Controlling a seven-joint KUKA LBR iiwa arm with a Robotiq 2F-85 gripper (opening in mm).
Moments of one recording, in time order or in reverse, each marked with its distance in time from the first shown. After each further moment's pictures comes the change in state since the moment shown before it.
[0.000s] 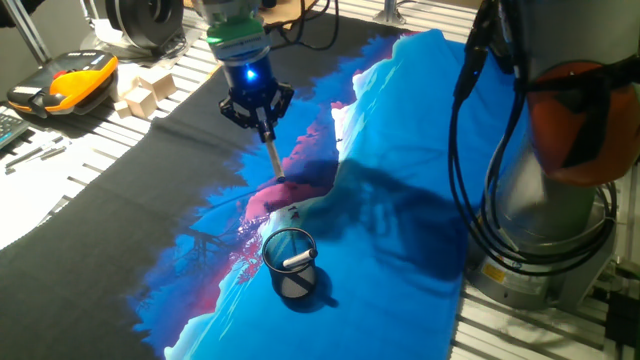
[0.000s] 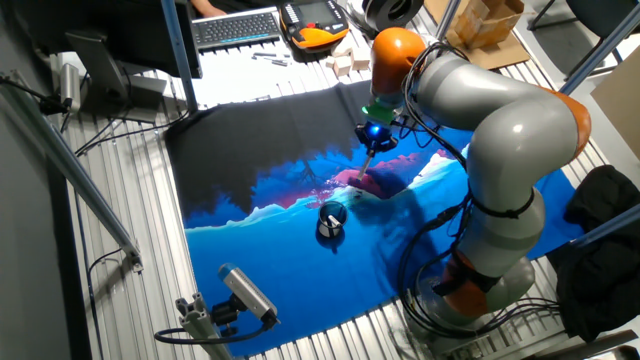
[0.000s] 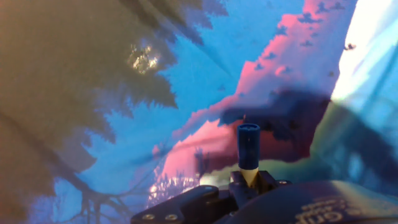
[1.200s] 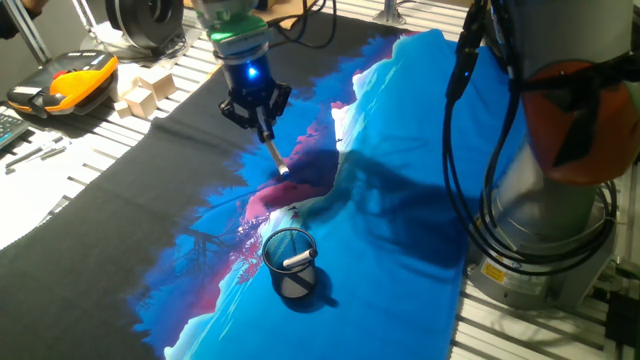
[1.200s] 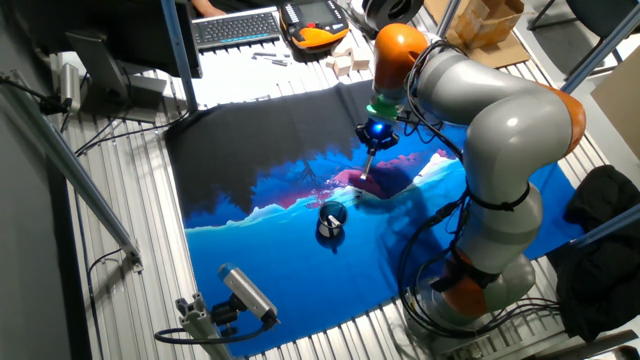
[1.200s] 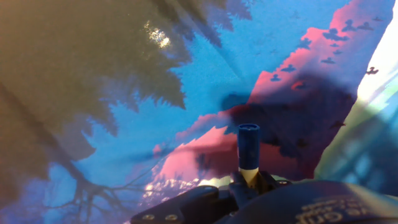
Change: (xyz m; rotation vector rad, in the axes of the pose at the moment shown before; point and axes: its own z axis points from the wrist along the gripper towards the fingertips) arm -0.027 0.001 0.016 -0.038 0.070 -0.147
